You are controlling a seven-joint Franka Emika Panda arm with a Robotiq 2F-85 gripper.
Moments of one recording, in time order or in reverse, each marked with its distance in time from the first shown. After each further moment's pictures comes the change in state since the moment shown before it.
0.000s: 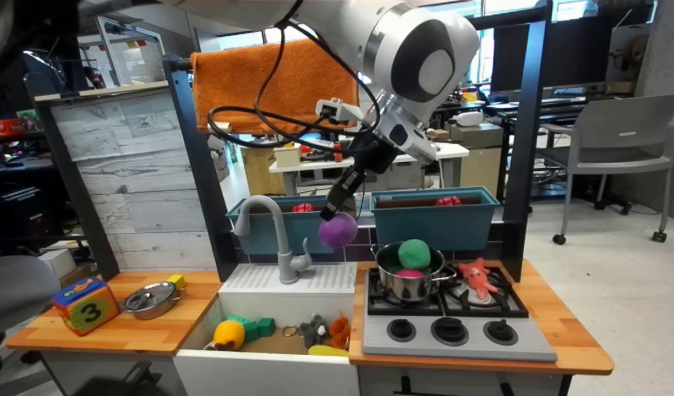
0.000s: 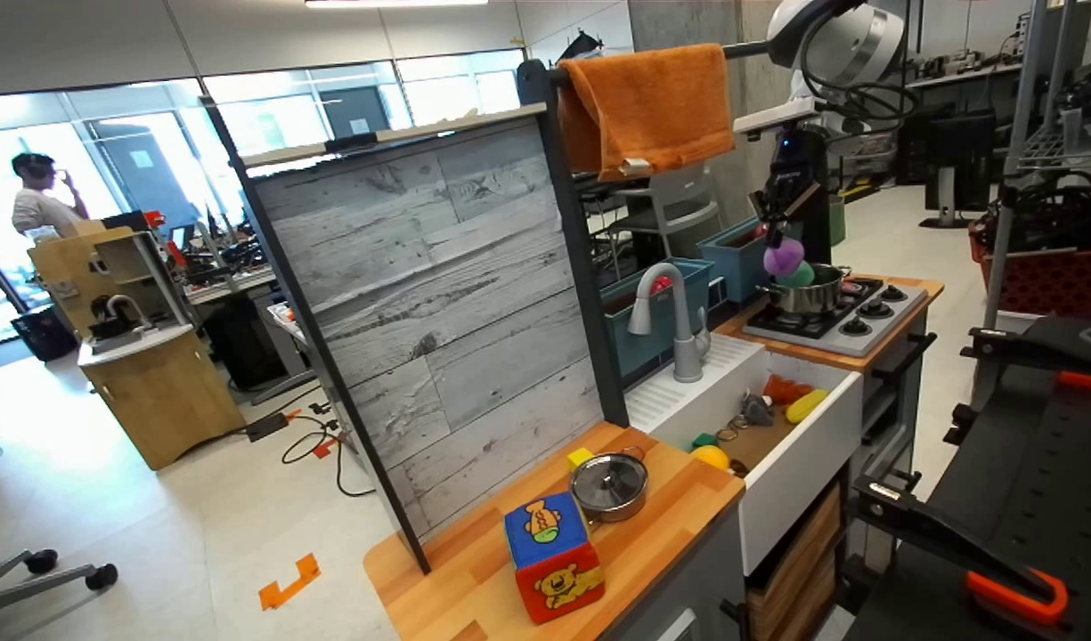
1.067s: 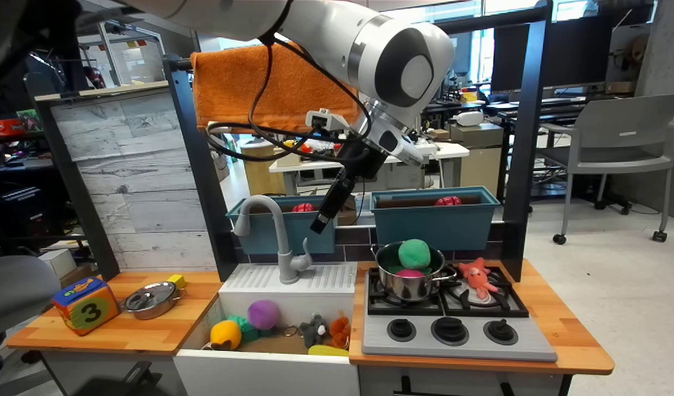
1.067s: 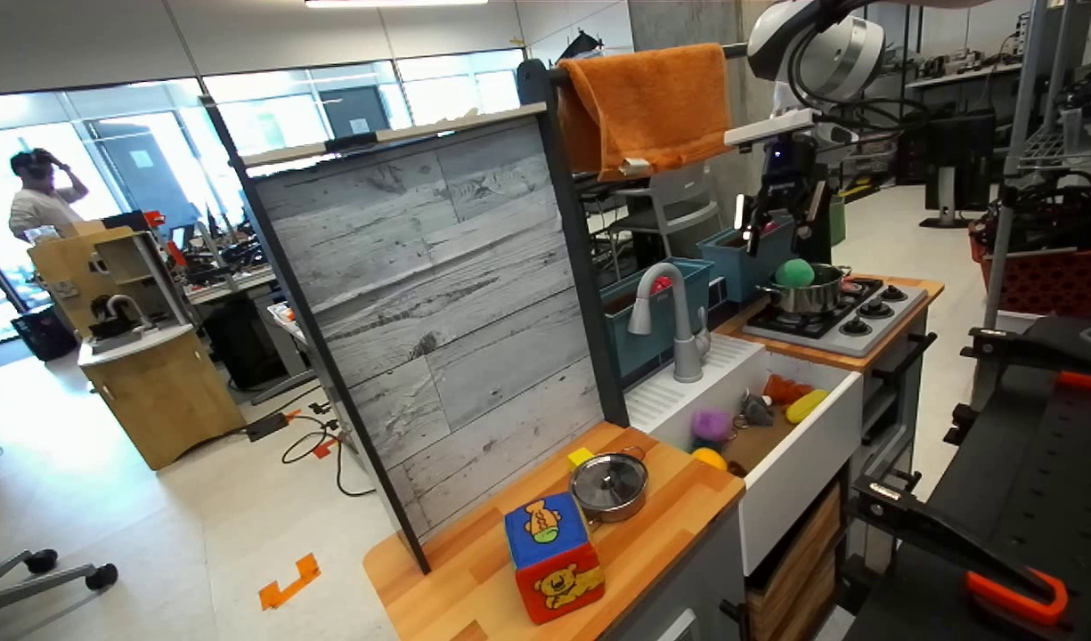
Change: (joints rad) arm 0.038 0.007 -0.005 -0.002 -0.067 -0.016 -0.081
